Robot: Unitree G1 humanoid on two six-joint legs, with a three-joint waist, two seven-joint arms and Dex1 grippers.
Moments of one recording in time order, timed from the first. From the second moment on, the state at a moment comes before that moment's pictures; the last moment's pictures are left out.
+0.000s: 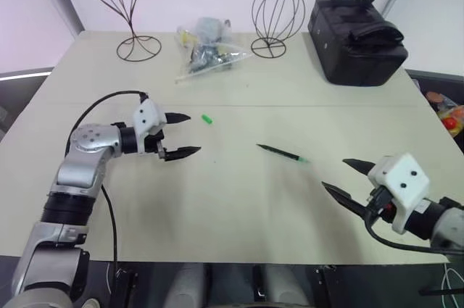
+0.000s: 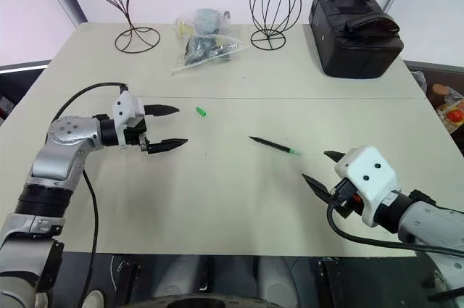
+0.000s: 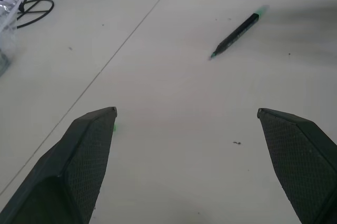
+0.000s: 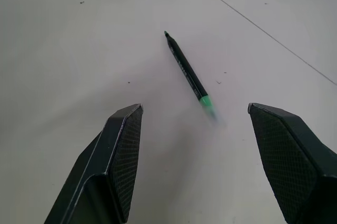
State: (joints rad) left arm -0.52 0.66 -0.04 0.18 -0.29 0.12 -1.16; right arm 0.33 -0.76 -0.52 -0.97 0.48 0.80 0.64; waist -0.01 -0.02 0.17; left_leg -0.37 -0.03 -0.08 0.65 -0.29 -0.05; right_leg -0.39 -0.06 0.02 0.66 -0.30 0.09
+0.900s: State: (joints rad) left arm -1.00 0.40 -0.08 1.15 -0.03 -0.30 -1.04; right arm 0.32 -0.66 -0.36 -1.01 0.40 0.78 0.40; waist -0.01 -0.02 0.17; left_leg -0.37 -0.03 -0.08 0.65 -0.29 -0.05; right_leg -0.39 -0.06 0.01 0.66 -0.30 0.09
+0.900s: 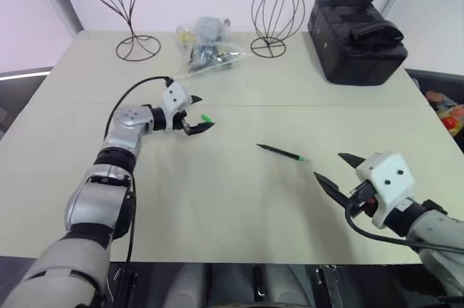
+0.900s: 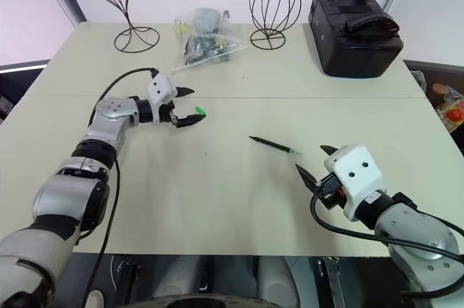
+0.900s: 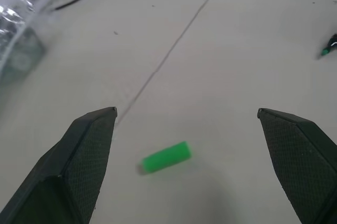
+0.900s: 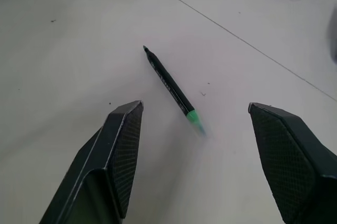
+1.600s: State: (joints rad) left arm -1.00 0.34 -0.06 1.26 0.02 -0.29 -0.91; right arm 0.44 -0.68 -0.32 -1.01 0.41 0.64 0.24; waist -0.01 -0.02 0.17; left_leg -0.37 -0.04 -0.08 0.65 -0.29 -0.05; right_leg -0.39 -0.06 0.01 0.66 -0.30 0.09
